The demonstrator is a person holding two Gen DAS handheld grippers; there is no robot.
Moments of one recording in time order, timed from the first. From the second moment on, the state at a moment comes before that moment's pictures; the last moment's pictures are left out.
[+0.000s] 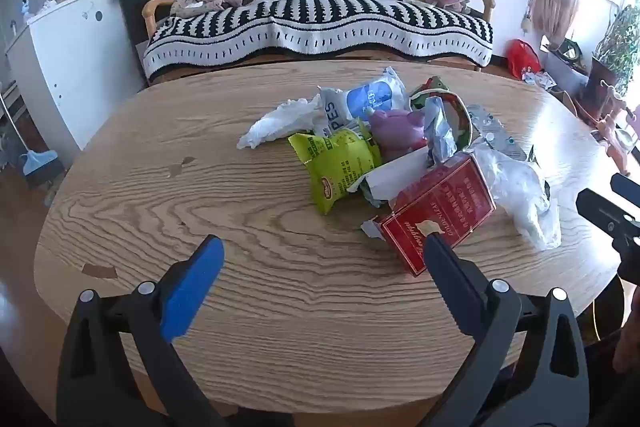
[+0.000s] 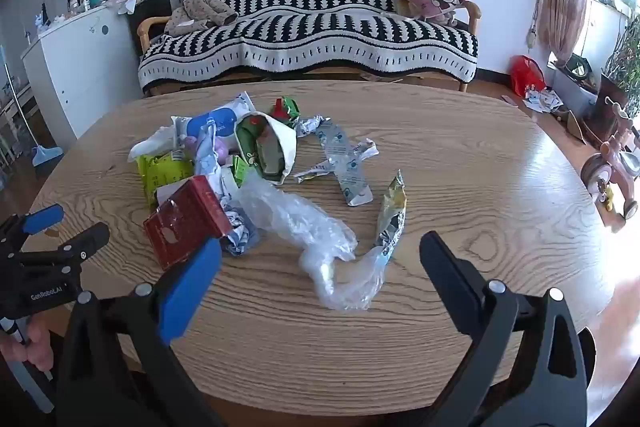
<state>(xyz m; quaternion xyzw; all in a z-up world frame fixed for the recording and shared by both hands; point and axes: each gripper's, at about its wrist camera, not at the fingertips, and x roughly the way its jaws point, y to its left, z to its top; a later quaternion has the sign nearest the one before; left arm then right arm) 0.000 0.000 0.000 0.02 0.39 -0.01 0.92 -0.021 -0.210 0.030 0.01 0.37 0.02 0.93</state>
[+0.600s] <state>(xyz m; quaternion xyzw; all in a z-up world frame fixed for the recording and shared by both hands) 0.005 0.004 -0.006 0.01 0.41 -0.01 0.91 -0.024 -0.207 0.034 0.01 0.37 0.03 0.93</state>
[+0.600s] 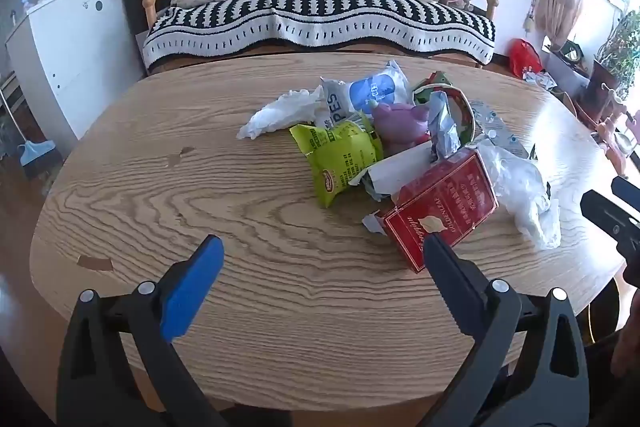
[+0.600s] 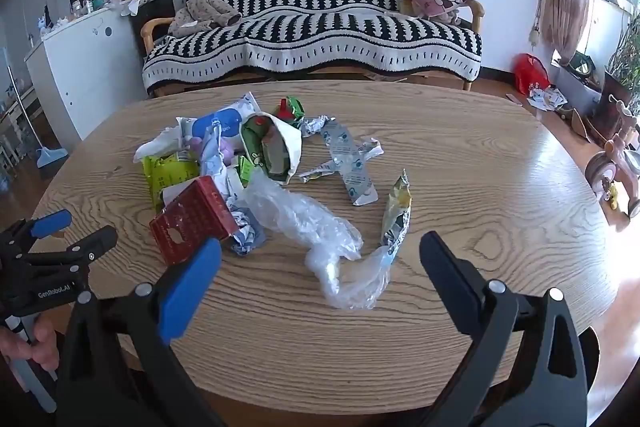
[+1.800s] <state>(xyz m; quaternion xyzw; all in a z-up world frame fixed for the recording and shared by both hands) 0.002 0.000 -0.004 0.01 0.41 -0.02 0.91 -0.024 -0.214 0.033 0.02 0.37 0.04 0.93</state>
